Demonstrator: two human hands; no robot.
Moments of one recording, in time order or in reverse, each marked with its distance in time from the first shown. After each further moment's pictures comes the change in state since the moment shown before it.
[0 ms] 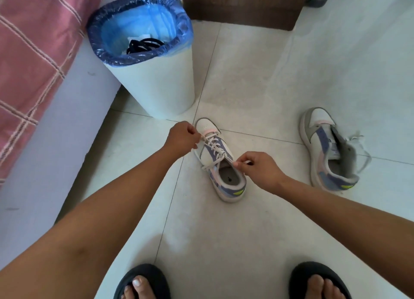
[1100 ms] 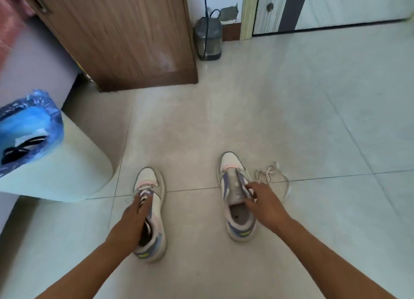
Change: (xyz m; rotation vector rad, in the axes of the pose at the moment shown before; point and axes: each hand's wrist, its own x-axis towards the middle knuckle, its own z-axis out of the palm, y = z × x) left_hand -0.024 0.031 0.078 0.799 -0.240 0.230; right_hand -0.021 0.139 -0.162 -0.114 0.240 0.128
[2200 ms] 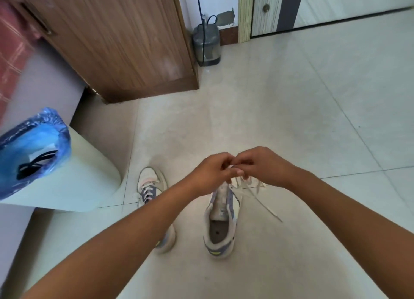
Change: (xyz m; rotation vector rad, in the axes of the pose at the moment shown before) left_hand 0.032 0.203 -0.099 -0.645 -0.113 0.467; right_hand 0.020 -0.077 -0.093 0.124 -0.128 -0.359
